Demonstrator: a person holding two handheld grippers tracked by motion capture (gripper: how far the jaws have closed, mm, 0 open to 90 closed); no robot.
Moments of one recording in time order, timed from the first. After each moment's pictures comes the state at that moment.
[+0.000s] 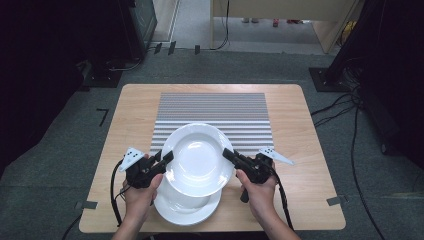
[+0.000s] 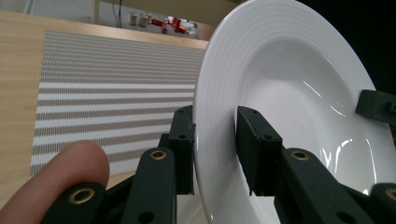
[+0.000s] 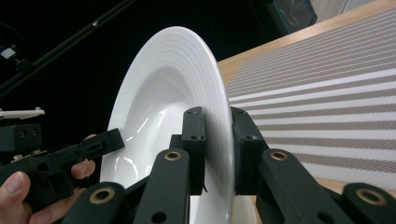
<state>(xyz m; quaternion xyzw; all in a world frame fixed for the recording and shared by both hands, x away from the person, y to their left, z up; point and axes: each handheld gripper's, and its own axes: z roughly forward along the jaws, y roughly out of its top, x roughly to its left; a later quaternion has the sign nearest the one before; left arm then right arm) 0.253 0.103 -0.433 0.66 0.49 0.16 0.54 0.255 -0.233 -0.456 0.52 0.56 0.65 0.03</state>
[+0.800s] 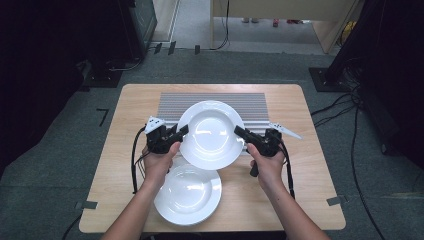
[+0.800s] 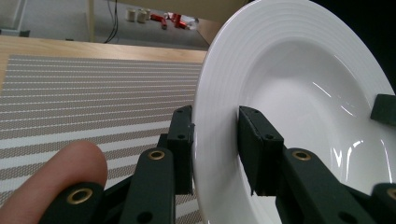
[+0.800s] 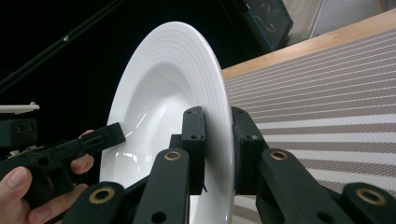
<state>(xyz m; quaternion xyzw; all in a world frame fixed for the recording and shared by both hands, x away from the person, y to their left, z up) 0.345 0.059 -0.427 0.68 0.50 0.15 0.53 0.323 -0.268 -0.447 0.55 0.55 0.63 0.04</state>
